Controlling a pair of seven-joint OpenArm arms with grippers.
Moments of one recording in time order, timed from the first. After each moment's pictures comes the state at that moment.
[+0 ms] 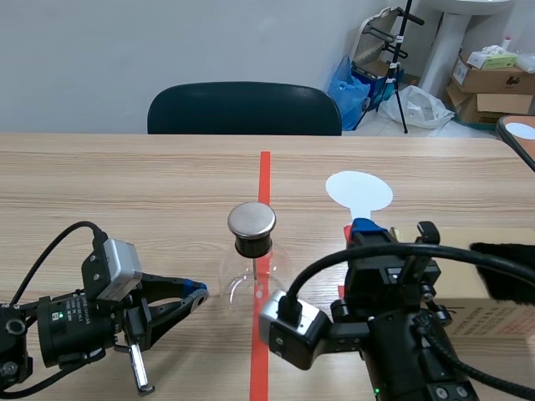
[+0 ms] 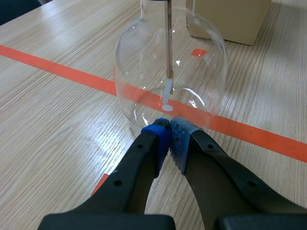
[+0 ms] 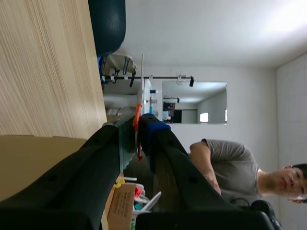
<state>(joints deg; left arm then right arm) -3.1 -28.3 32.7 53.8 10.0 -31.8 -47.8 -30.6 13.5 -25.6 95.4 -91.3 -28.2 -19.7</state>
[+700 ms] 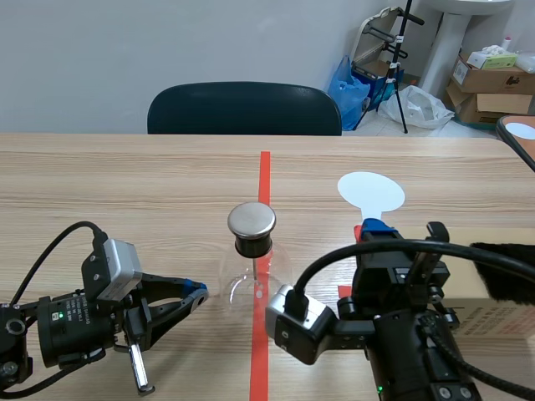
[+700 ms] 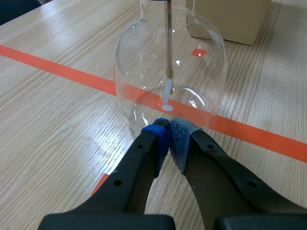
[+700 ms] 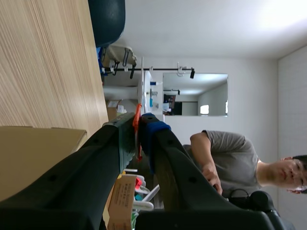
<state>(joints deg) -3.1 -28.3 32.7 53.8 10.0 -31.8 -47.8 -30.6 13.5 -25.6 95.4 -91.3 -28.2 -21.3</state>
